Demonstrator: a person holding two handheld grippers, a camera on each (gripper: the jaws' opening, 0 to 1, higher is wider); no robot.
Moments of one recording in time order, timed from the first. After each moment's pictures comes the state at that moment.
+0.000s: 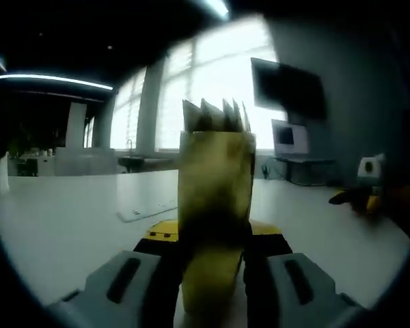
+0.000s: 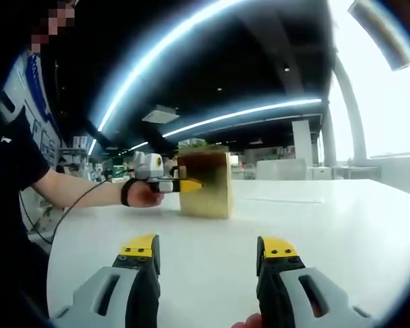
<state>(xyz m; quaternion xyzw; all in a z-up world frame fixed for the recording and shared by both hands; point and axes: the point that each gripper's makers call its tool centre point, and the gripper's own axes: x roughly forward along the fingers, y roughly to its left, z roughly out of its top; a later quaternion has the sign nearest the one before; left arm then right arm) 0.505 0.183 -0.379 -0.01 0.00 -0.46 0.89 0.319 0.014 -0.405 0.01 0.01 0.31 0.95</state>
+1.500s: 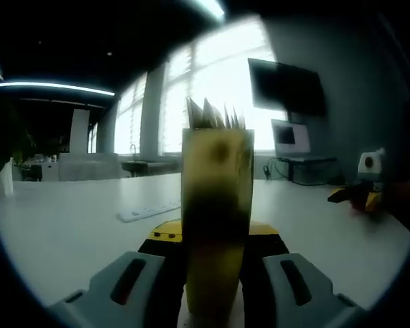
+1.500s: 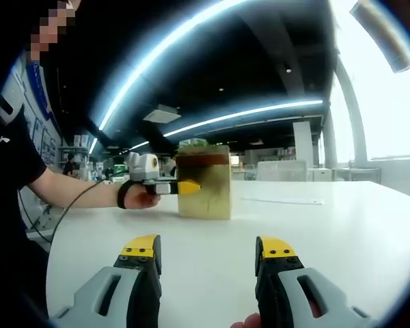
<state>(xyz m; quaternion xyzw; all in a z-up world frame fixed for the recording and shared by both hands) 0.490 0.186 -0.378 0.00 -0.02 -0.44 0.90 0.318 0.017 -0.404 0.01 0.01 0.31 0.95</state>
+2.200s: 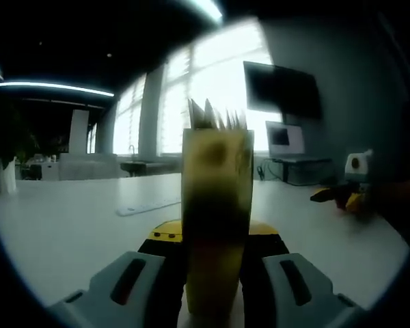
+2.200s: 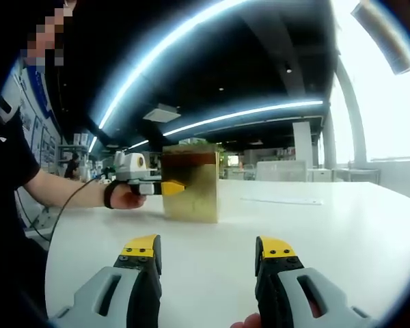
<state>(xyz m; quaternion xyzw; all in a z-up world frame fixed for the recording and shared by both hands) 0.453 0.195 -0.378 -0.01 -0.02 -0.45 0.89 0.318 0.016 -0.405 0.00 0.01 0.31 0.95</state>
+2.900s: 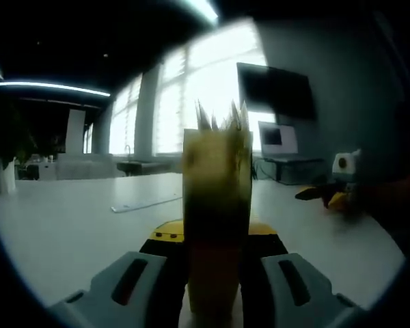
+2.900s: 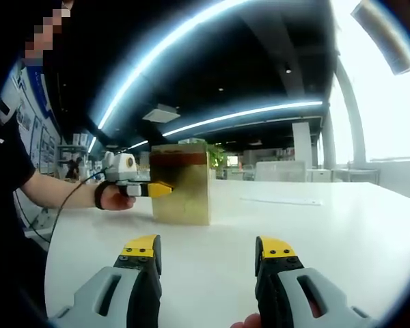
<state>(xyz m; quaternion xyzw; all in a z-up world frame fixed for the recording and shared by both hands) 0.429 0.197 -0.379 0.00 -0.02 -0.46 0.89 0.318 0.016 -0.404 0.00 0.01 0.31 0.95</state>
